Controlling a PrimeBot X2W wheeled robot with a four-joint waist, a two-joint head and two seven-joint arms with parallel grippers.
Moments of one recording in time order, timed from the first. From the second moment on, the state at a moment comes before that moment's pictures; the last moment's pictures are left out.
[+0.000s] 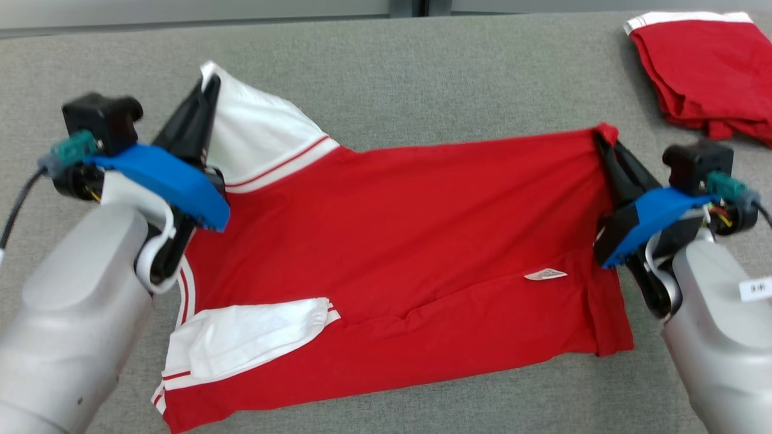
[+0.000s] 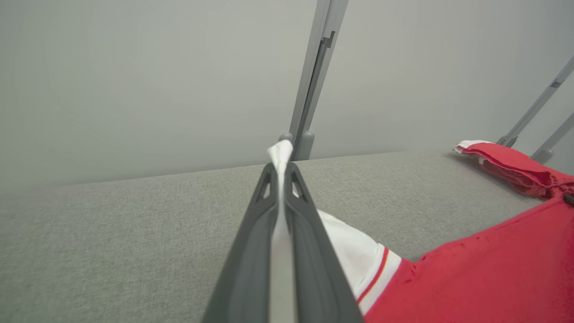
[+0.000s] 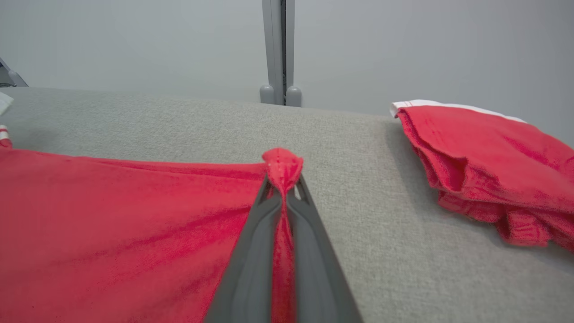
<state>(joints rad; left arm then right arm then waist) -0.91 0.44 -0.85 0.71 -0.98 -0.13 -0.26 -0.69 -0.26 0.24 0.68 0.33 0.13 -0.14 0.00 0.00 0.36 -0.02</state>
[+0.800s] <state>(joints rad) -0.37 0.53 -0.72 0.26 -0.91 0.04 -0.26 -0.49 -0.22 0.16 0.70 0.26 0.13 -0.26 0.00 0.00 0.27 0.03</state>
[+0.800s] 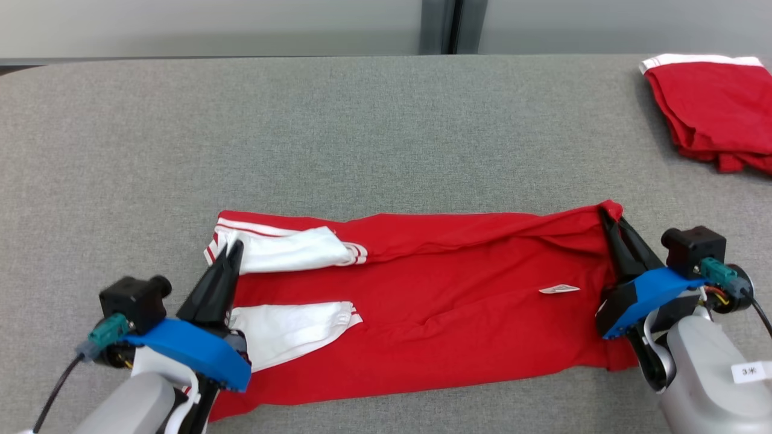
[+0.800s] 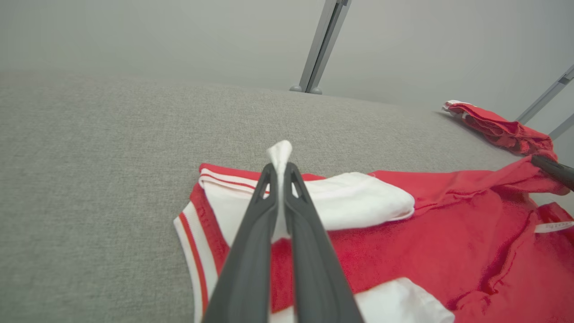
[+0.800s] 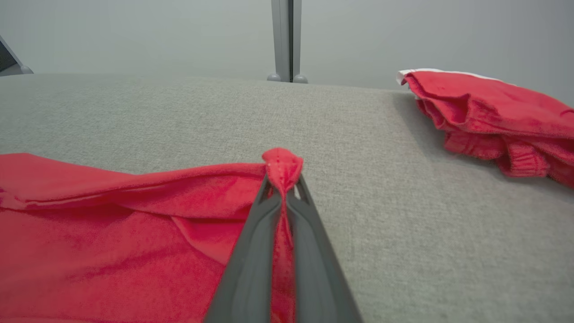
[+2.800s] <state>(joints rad) -0.02 0.06 0.08 0.11 -0.06 -0.02 -0.26 -0.40 -0.11 0.06 0.84 0.33 0.13 -0.18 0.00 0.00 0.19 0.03</state>
